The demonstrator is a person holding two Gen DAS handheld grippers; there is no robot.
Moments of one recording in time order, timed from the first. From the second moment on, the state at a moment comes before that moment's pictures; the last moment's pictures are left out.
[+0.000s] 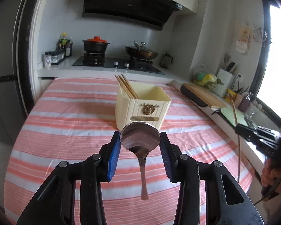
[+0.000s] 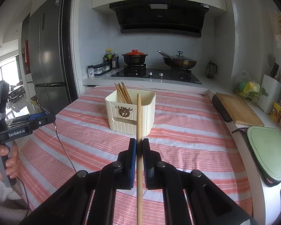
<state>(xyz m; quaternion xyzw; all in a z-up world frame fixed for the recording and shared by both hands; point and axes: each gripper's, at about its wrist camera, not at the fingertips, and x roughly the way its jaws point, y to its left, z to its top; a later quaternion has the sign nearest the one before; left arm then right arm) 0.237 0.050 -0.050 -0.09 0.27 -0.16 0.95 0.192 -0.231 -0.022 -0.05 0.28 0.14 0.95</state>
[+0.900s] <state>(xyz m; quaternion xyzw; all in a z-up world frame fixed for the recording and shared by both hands) 0.473 0.034 0.079 -0.10 0.22 -0.13 0.96 0.453 -0.151 0.066 0.01 0.12 0.27 0.95</state>
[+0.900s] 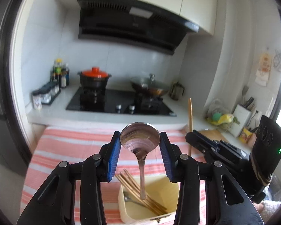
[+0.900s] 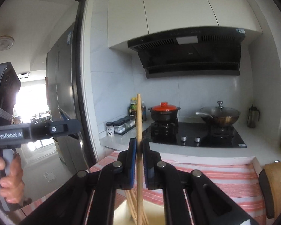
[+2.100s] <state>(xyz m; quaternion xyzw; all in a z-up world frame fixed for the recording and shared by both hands) 0.219 -0.006 0.028 0.06 0.25 0.06 0.97 0.212 -0.240 0.051 0.03 0.19 0.17 0.97</state>
